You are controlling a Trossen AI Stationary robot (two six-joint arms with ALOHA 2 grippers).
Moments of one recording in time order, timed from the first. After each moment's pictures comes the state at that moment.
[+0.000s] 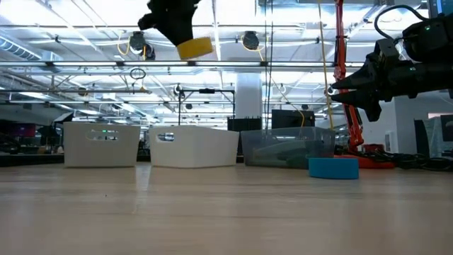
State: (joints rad) left arm -0.07 1.63 1.58 -1.07 -0.43 -0.65; right arm -0.70 0.36 0.02 0.26 -0.42 0.48
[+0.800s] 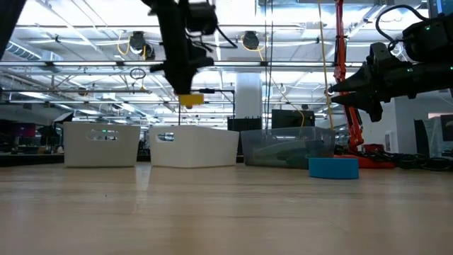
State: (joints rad) left arm 0.39 1.75 1.58 -1.02 -0.33 -0.42; right arm -0.70 0.36 0.02 0.26 -0.31 0.49
